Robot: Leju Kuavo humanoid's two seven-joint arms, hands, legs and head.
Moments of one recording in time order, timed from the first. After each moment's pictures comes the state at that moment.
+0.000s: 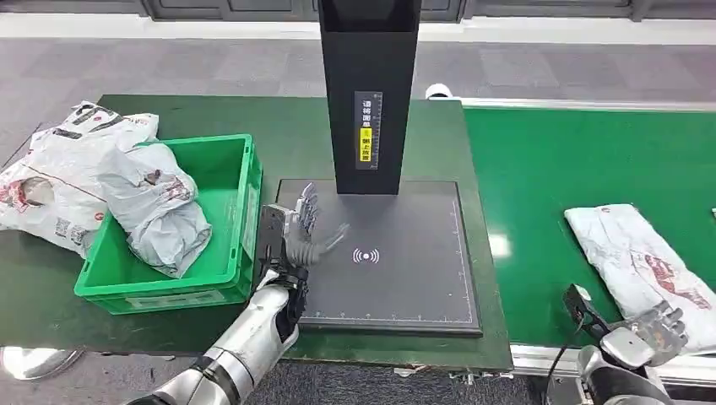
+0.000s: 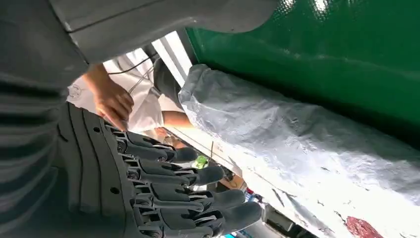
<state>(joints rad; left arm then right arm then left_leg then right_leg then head) -0.50 -0.25 -0.25 -0.68 0.10 0.12 -0.63 -0.48 -0.18 -0.22 -0.30 1.53 -0.22 0.53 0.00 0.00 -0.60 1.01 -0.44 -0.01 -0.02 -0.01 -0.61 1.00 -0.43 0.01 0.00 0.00</state>
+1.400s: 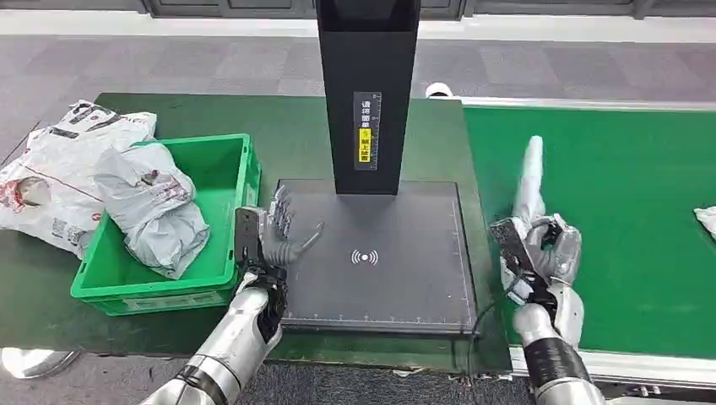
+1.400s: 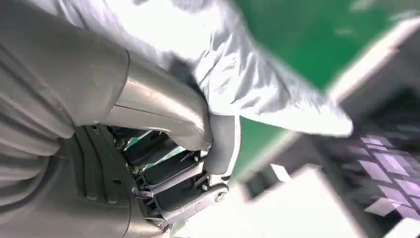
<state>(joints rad) -0.44 -0.21 -0.14 -0.77 0.03 0.14 -0.60 -0.40 0.07 -0.04 -0.80 0.94 -0.57 -0.23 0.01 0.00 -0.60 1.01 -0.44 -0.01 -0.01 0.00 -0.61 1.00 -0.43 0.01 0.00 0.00</state>
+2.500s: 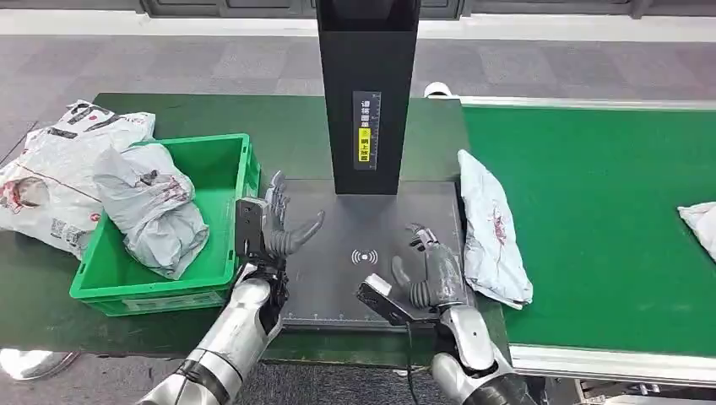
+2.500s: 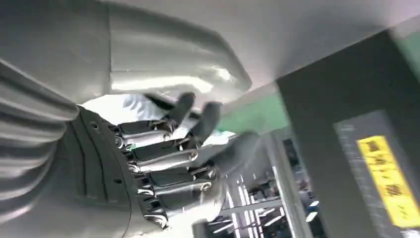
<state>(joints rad) -0.46 -0.22 -0.14 -0.81 -0.02 0.21 -0.60 -0.29 0.04 0.60 -1.04 1.08 -0.46 0.08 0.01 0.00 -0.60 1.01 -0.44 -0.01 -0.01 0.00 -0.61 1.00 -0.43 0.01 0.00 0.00</state>
